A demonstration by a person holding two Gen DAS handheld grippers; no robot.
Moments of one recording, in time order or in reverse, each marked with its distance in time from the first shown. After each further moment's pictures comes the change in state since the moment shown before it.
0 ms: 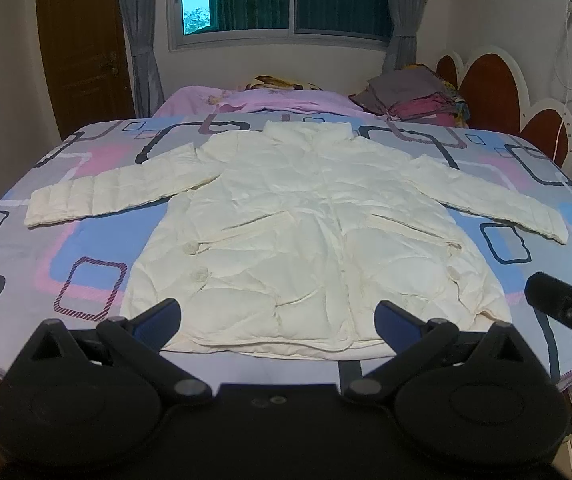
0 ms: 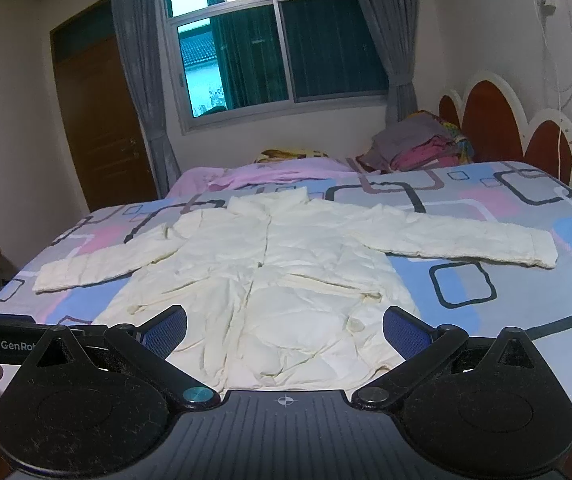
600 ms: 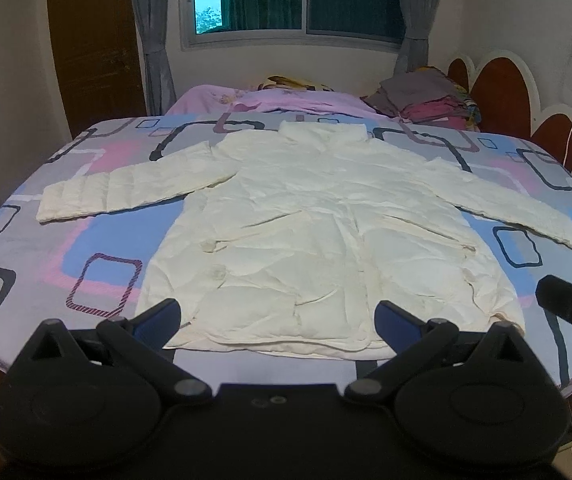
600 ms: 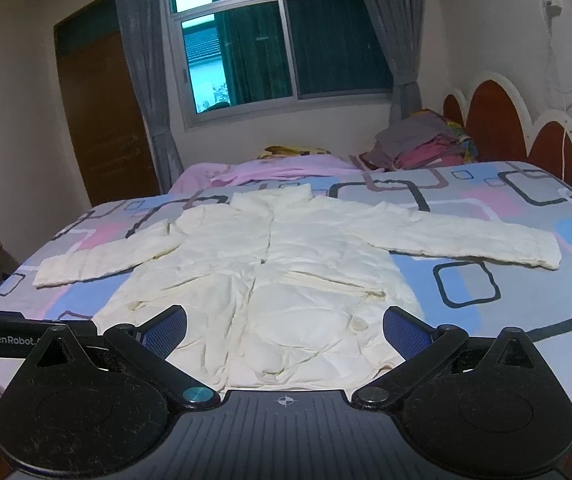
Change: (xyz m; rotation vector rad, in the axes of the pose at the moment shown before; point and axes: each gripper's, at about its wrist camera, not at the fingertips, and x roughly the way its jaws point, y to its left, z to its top) left arm -0.001 0.015 -0.003 -0.018 -0.002 0.028; right arm 0.007 0.002 -0.001 -0.019 0.012 0.012
